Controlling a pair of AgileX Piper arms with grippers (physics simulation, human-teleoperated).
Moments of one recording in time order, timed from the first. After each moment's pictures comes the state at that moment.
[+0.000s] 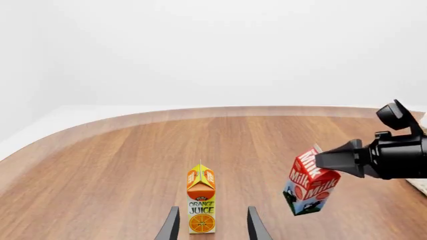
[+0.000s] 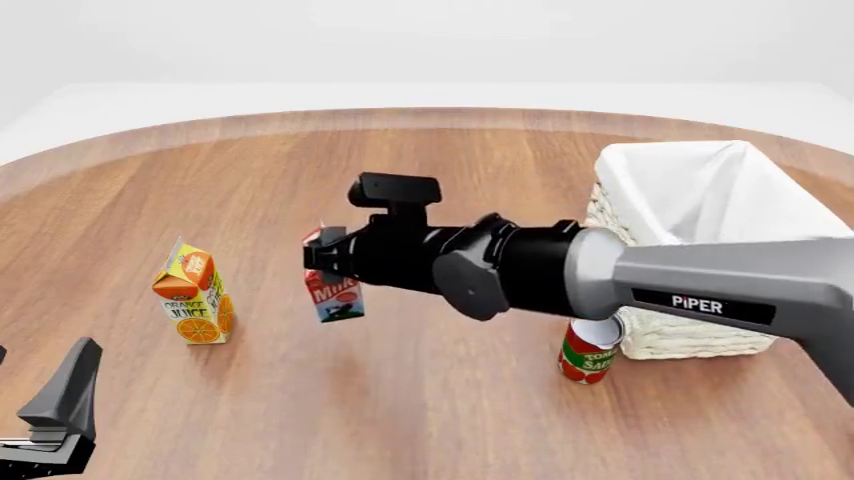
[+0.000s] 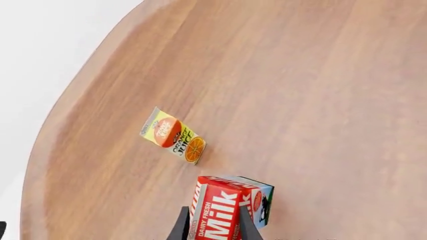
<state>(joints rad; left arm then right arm) 0.00 0.01 0.00 0.00 0.00 0.85 1.83 -1.23 -0.02 0.50</state>
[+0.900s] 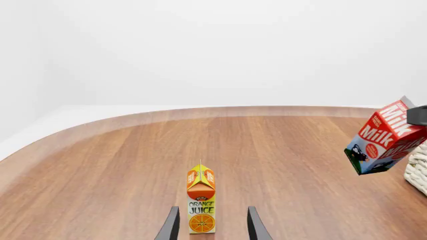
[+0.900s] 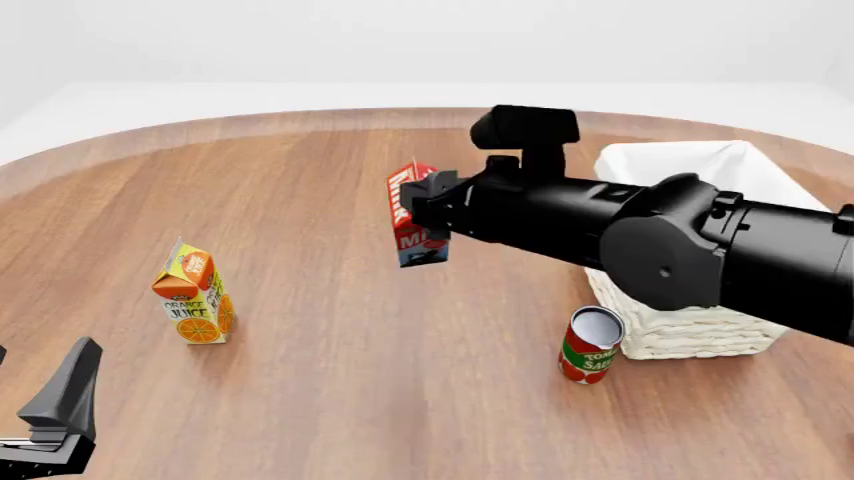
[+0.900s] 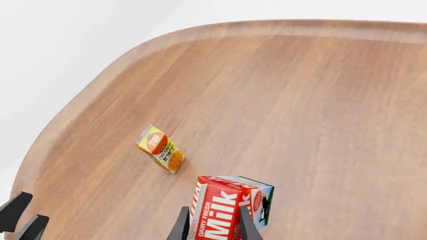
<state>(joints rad) 0.00 0.01 0.00 0.00 0.00 0.73 1.41 -1.00 0.04 0.33</state>
